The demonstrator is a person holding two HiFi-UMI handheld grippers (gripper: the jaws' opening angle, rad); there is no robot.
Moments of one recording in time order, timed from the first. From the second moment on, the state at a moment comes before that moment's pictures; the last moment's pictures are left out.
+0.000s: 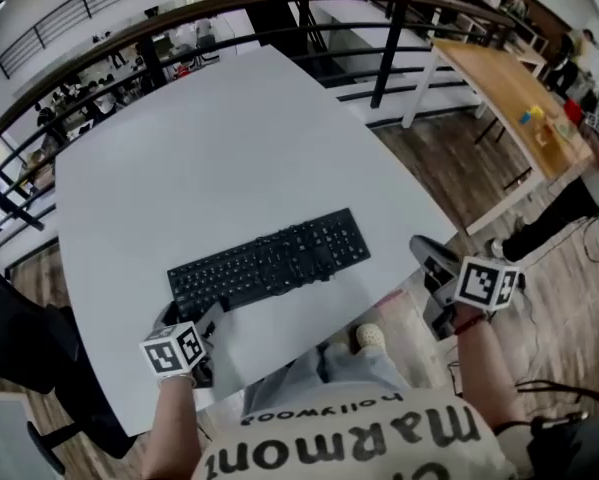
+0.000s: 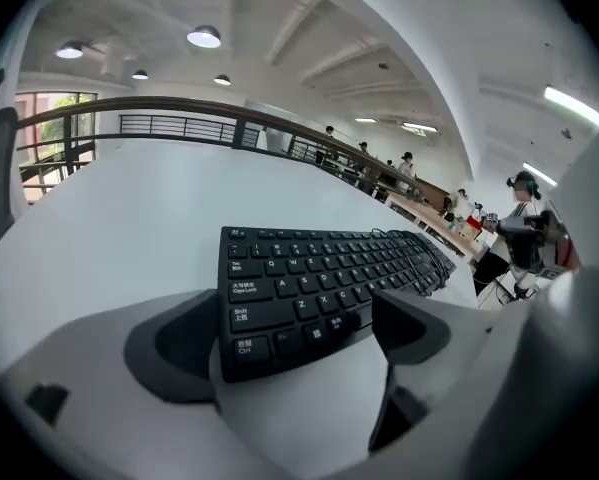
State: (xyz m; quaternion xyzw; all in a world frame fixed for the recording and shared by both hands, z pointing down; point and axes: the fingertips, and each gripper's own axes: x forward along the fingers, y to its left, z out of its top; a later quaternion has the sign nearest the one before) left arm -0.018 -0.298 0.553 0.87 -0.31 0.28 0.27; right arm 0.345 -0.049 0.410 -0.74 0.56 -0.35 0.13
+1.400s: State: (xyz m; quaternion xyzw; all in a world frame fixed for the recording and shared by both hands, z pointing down) left arm 0.137 -0.050 0.472 0.91 -0.33 0.15 0.21; right arm 0.452 -0.088 0.419 -0.45 0.77 -0.39 0.21
